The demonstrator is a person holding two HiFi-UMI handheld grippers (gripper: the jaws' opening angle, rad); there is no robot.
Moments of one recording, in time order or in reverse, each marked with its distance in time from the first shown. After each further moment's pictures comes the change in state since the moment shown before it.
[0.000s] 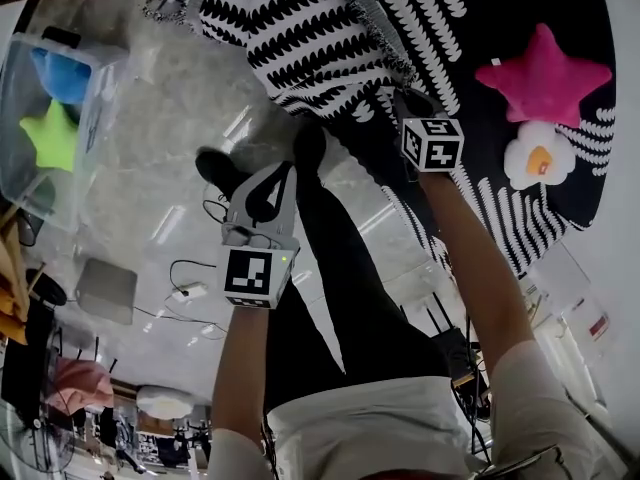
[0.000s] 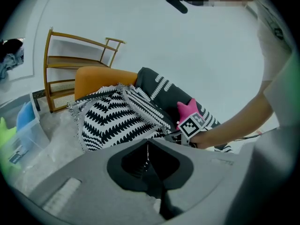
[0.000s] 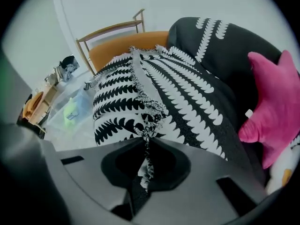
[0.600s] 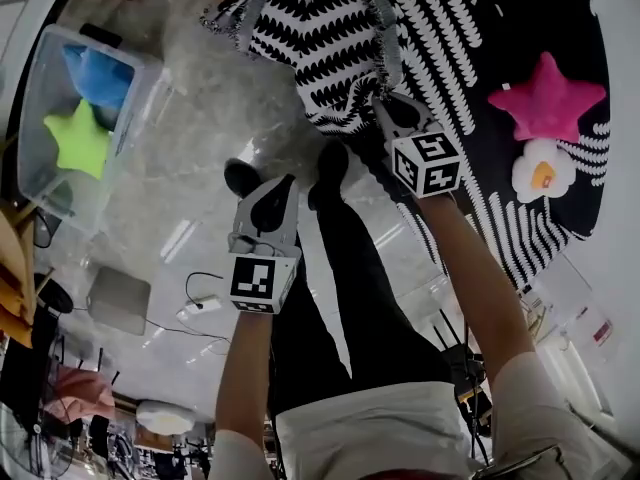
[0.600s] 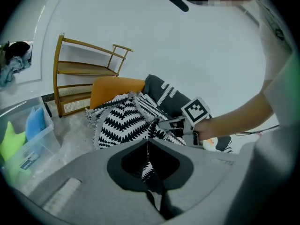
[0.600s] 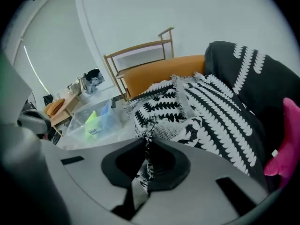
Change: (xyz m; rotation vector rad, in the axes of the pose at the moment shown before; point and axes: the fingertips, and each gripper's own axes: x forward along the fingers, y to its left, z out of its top) left arm -0.062 0.065 0.017 -0.009 -0.034 0.013; right arm -0.035 0.155 0.117 -0.103 -0.168 0.192
